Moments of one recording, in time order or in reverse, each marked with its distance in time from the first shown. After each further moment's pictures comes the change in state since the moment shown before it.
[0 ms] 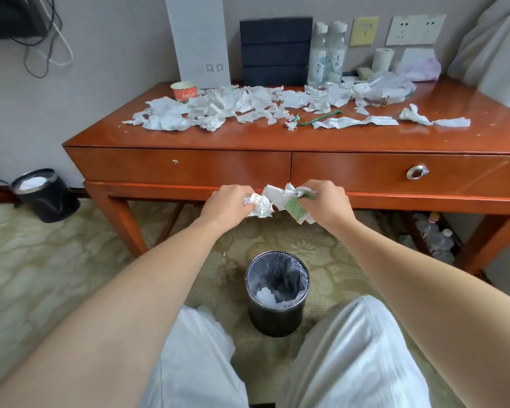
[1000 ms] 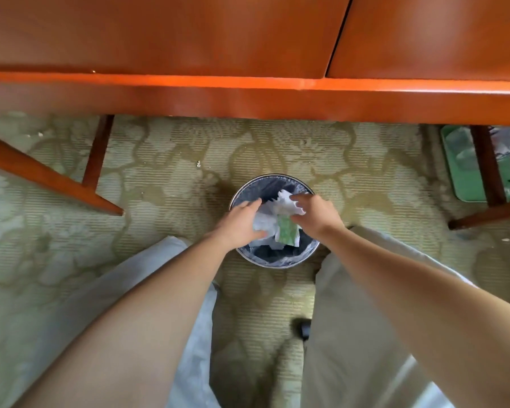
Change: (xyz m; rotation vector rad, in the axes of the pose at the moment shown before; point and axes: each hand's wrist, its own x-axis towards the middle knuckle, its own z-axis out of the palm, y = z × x) left_hand 0.079 -0.102 0.311 -0.165 -0.760 -0.142; right_hand 0.067 0.189 0.260 -0.085 -0.615 0.377
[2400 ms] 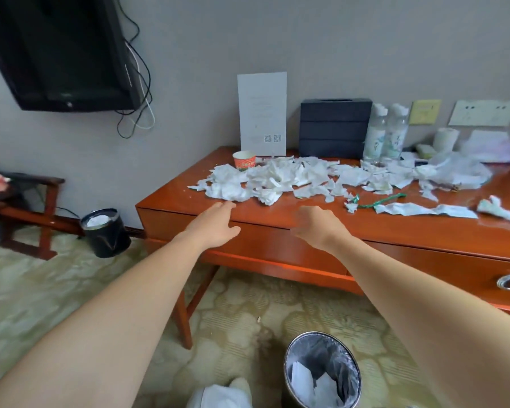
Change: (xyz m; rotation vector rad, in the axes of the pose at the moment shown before) left_hand -0.336 0.040 -0.298 0.183 0.813 -0.064; right_hand -0.221 -0.275 -0.216 -0.166 0.440 -0.573
